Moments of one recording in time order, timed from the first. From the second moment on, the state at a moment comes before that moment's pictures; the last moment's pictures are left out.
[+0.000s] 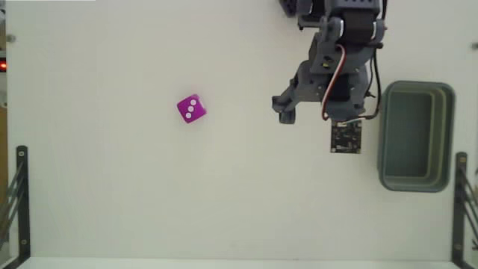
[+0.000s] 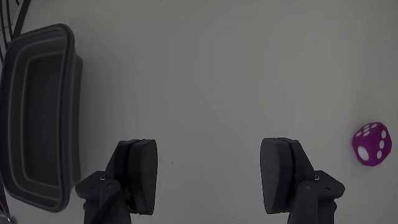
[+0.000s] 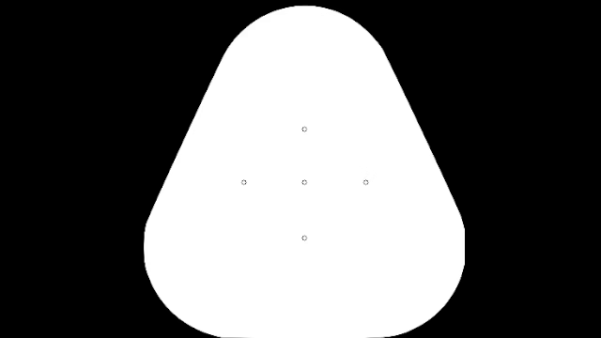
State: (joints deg) arm -0.4 140.2 114.3 81.8 -0.3
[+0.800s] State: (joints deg) arm 8.8 140.2 114.3 81.8 -0.3
